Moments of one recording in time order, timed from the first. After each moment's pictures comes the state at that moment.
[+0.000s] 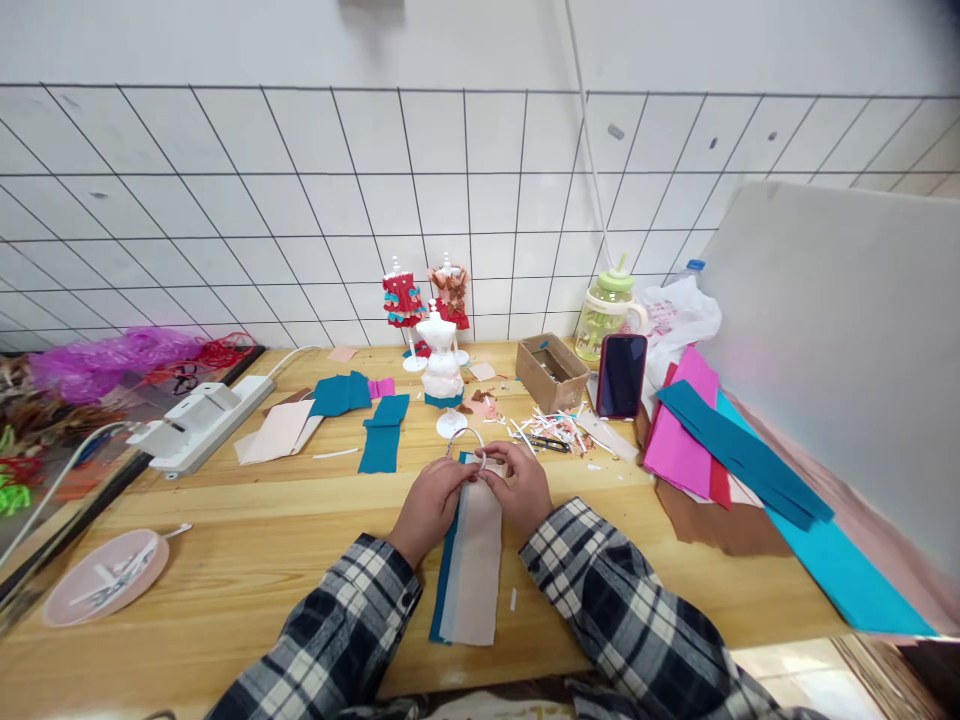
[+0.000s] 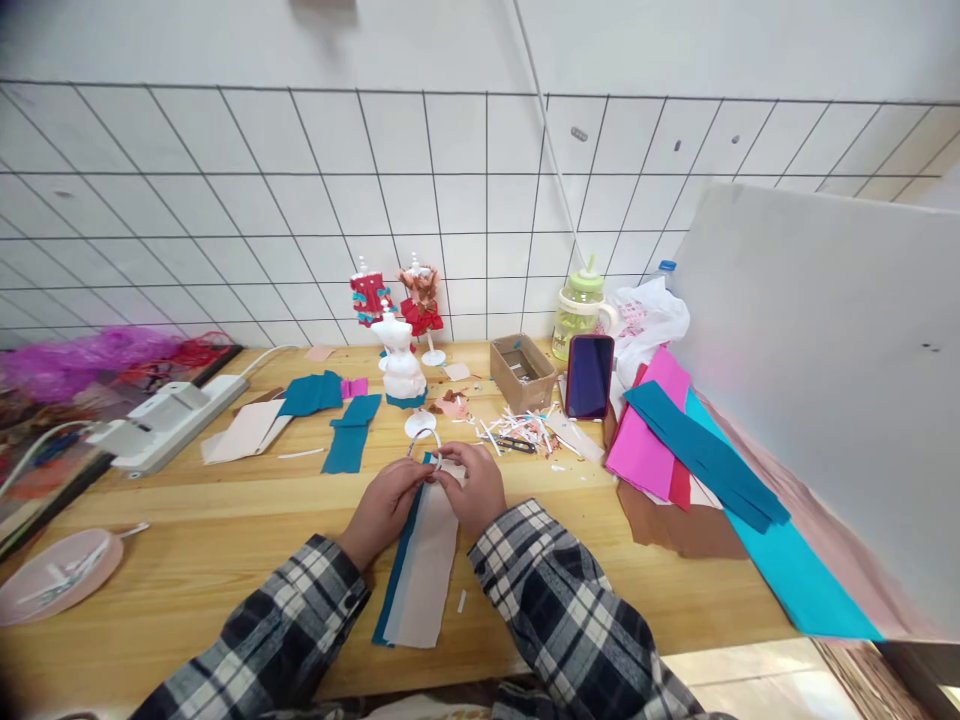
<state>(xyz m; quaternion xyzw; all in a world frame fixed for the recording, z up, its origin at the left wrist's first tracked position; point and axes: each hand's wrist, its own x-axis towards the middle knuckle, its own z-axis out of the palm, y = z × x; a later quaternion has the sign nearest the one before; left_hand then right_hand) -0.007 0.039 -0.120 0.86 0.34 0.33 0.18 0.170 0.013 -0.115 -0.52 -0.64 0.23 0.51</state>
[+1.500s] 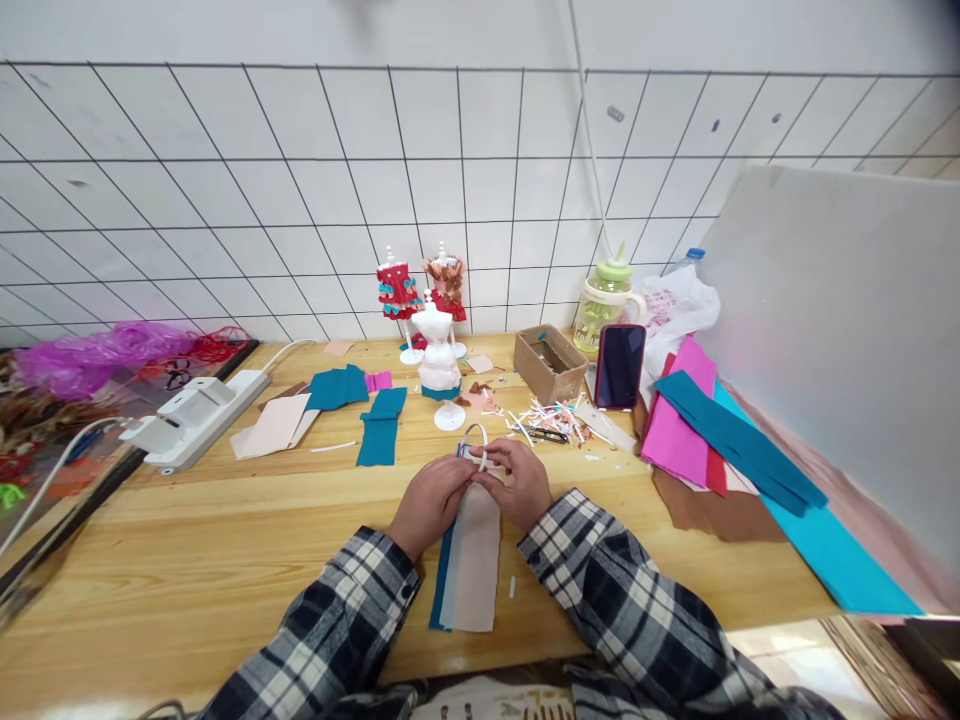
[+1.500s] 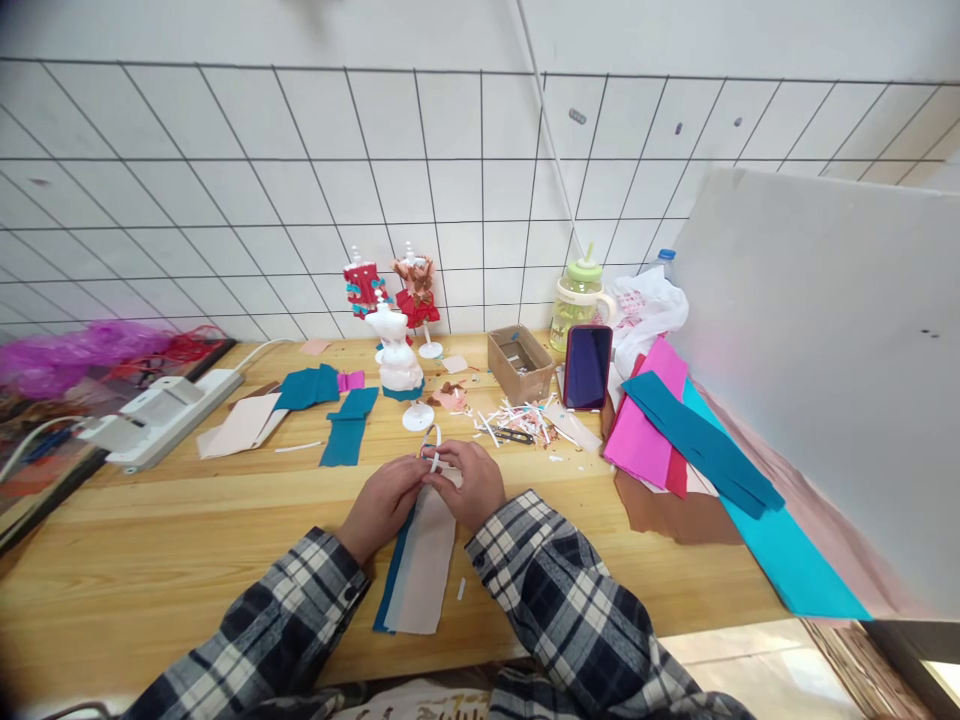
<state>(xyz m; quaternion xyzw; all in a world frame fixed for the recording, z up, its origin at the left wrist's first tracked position) -0.004 0.032 -0.112 0.89 0.31 0.30 0.13 0.169 0.003 -0.114 -0.47 -0.66 0.22 0.55</state>
